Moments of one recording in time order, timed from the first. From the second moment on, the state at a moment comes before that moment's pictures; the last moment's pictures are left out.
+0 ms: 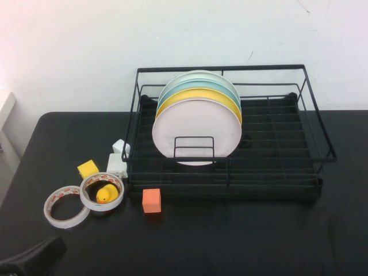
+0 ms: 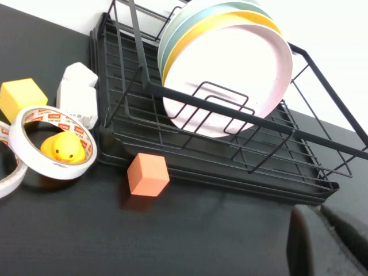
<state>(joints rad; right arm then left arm) 0.29 0.60 -0.84 0.82 0.84 -1.17 -0.78 0.45 -0.15 -1.74 -0.34 1.07</state>
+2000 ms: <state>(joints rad) 0.00 -0.01 0.02 -0.20 0.41 0.10 -0.78 0.45 -0.15 -1.74 -0.33 1.07</state>
